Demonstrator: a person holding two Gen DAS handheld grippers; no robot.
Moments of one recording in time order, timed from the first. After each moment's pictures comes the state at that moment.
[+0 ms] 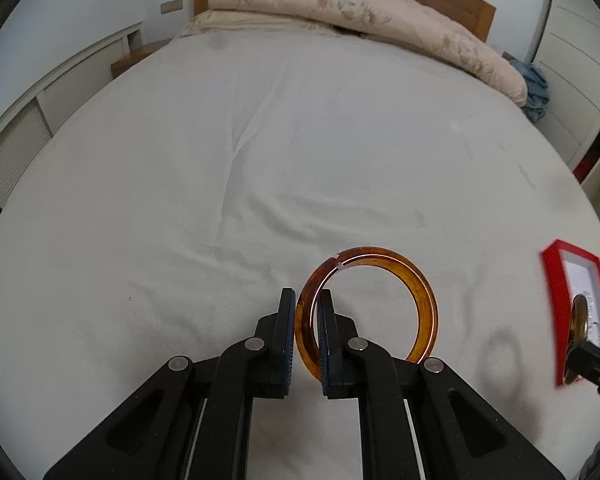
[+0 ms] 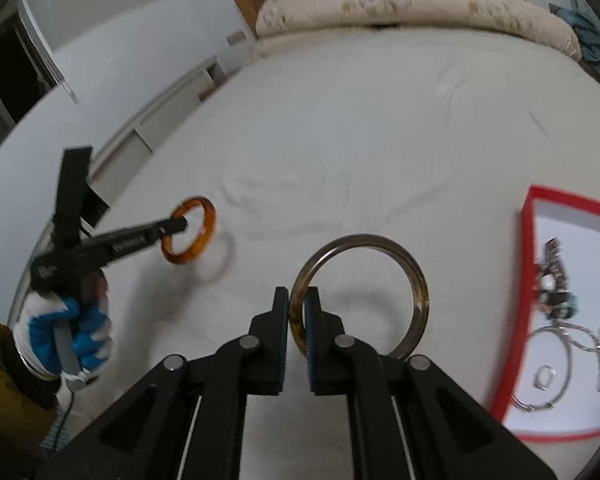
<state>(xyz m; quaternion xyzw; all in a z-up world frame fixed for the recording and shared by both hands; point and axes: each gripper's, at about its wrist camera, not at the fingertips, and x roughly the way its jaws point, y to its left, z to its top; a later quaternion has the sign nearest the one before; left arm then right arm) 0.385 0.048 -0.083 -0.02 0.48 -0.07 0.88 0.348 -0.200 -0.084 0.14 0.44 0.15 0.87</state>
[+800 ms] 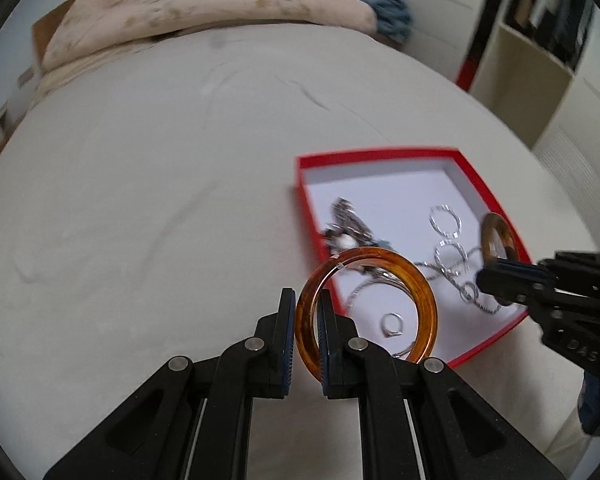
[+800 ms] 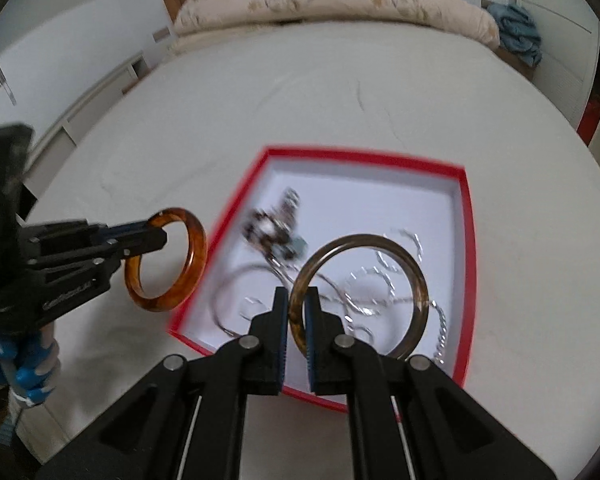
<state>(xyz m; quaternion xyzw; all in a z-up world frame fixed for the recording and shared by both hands) 0.328 -0.239 -0.096 0.10 0.48 -0.26 0.83 0.295 -0.407 -0.102 0.09 0.50 0.03 0.86</state>
